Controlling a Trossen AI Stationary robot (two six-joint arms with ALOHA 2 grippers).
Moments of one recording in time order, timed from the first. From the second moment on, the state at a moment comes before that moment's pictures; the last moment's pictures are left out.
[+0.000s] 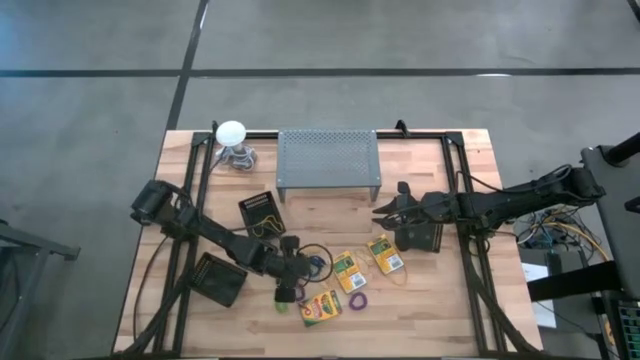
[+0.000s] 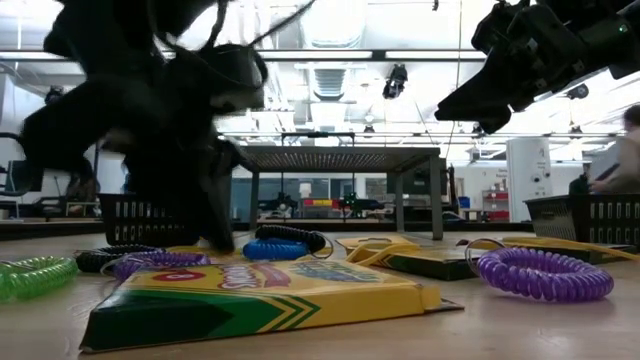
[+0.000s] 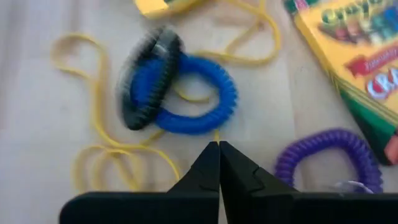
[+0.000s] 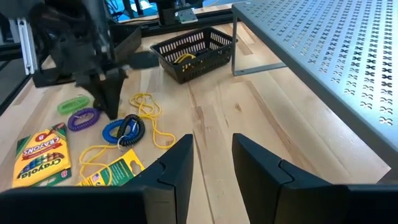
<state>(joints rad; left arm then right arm) -0.40 1.79 0.91 -0.15 -0.20 -0.28 0.09 0.96 0.37 0.21 0.18 0.23</state>
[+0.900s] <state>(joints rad) -0.40 1.37 0.91 -0.43 -0.79 -0.23 0.09 0.96 0.36 0.21 0.18 0.23</state>
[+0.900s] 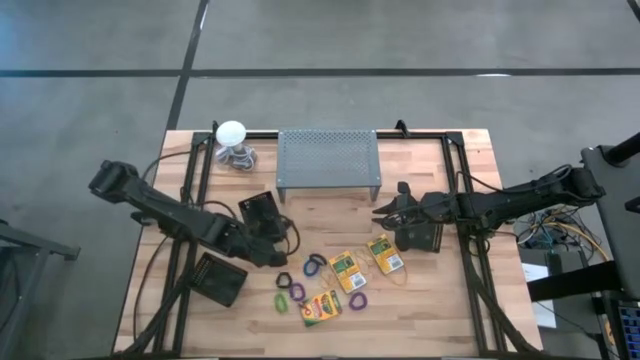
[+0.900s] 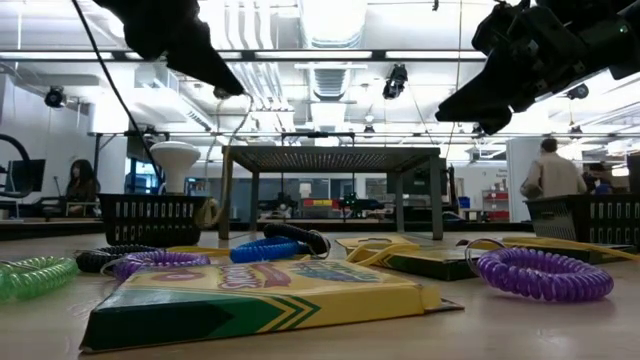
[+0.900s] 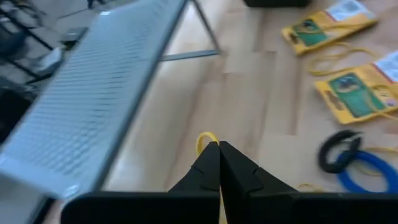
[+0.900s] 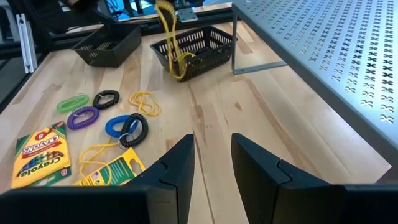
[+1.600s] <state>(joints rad) -0.40 1.20 0.91 -0.68 -0.92 -0.33 0.09 0.96 0.35 0.21 0.18 0.23</state>
